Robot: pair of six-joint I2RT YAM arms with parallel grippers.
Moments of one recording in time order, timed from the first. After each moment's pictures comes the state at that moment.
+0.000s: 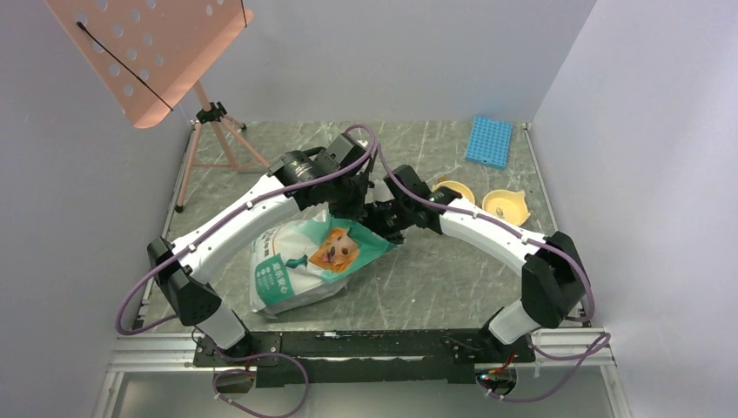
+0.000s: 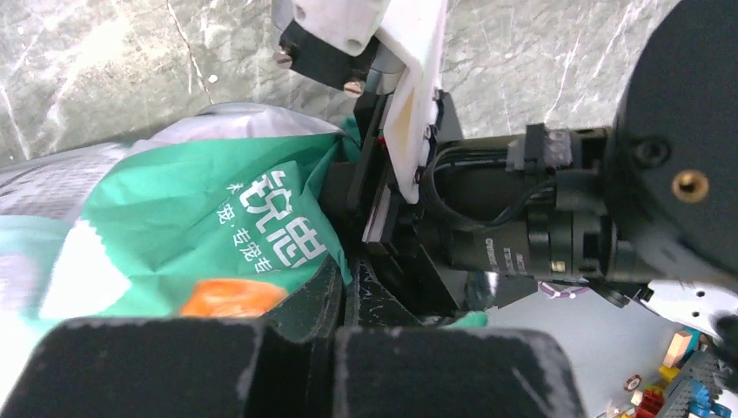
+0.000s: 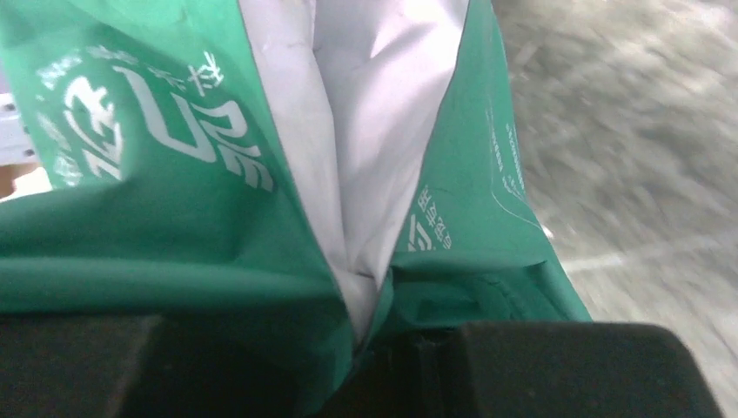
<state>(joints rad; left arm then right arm) -0.86 1.59 1.74 -1.08 -0.02 -0.67 0.73 1.54 1.21 -0.66 -0.51 0.44</state>
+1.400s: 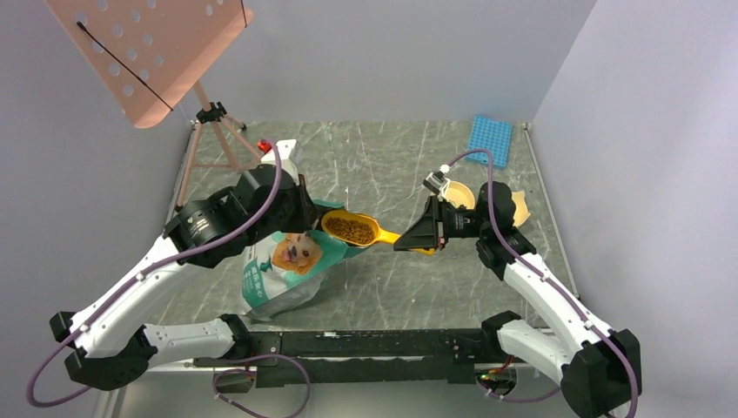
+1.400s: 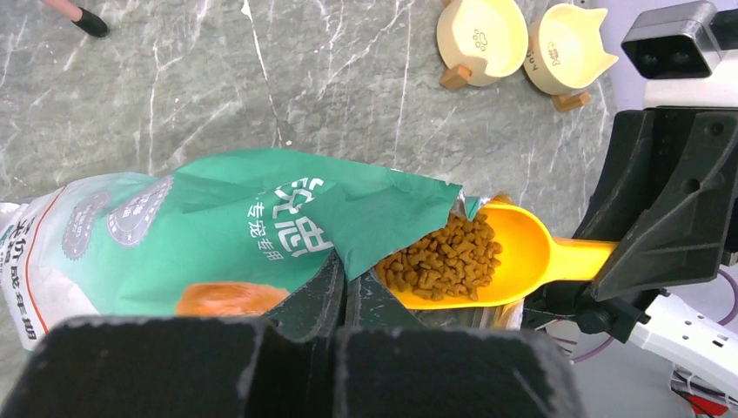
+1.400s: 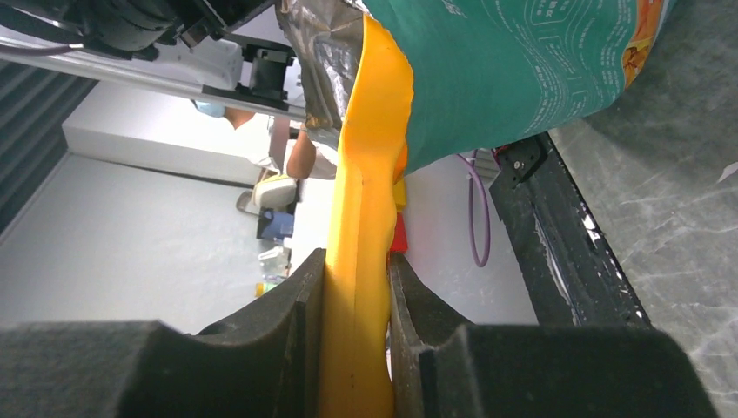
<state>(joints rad) -0.89 1.10 1.48 -1.00 -0.31 -0.70 0.36 0.96 0.65 0.18 -1.18 1.14</state>
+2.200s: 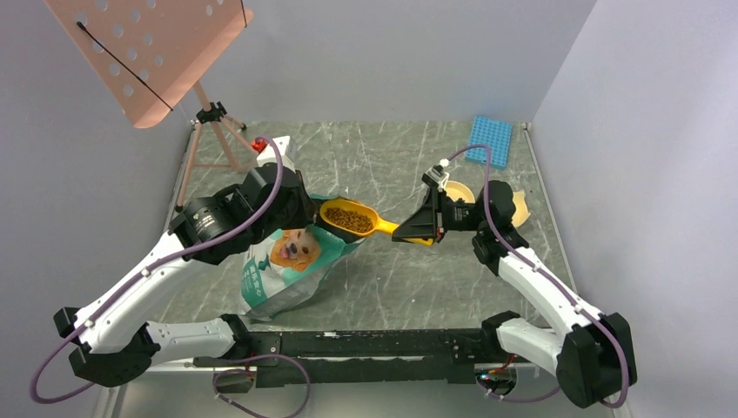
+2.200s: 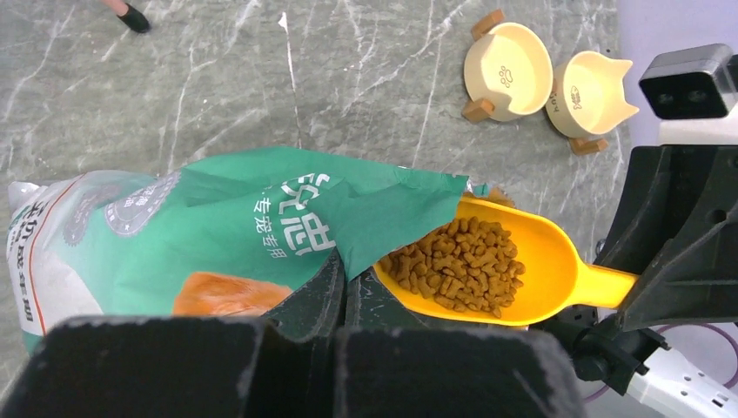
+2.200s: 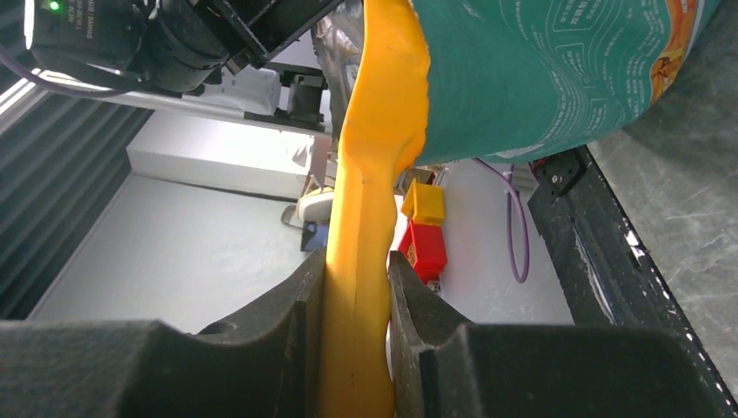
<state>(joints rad) -0.90 1.10 1.47 -0.99 -0.40 -0.78 0.34 1.02 0.62 0.44 -1.19 1.39</state>
